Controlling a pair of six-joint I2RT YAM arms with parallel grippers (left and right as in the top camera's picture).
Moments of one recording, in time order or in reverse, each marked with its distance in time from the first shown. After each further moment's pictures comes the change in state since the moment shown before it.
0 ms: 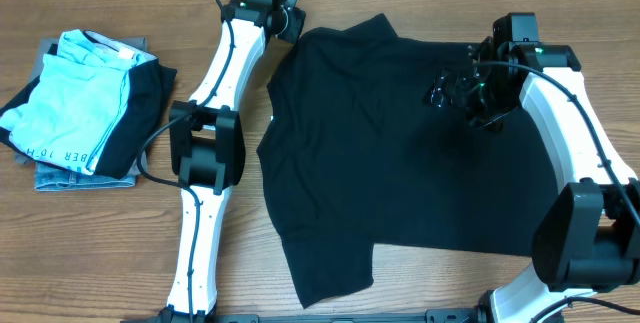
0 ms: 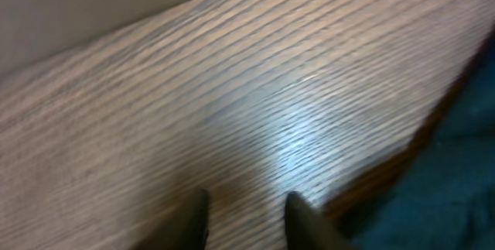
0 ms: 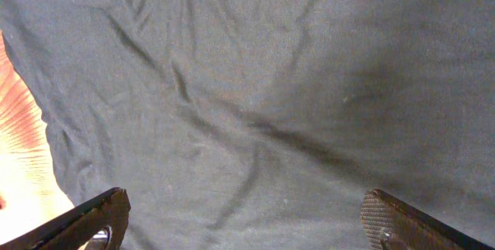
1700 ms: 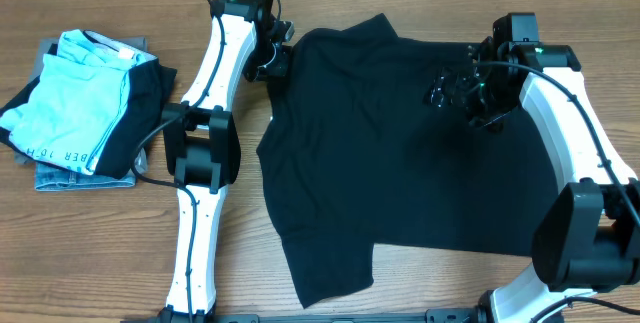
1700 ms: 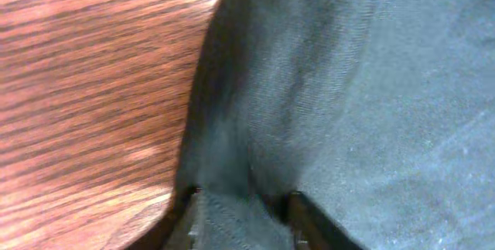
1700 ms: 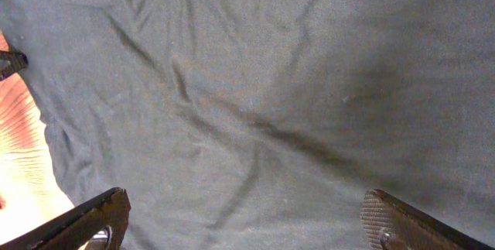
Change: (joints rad) left arm 0.029 0.000 0.050 -0.613 0.103 -0.107; right arm 0.000 0.000 0.000 0.000 0.000 0.000
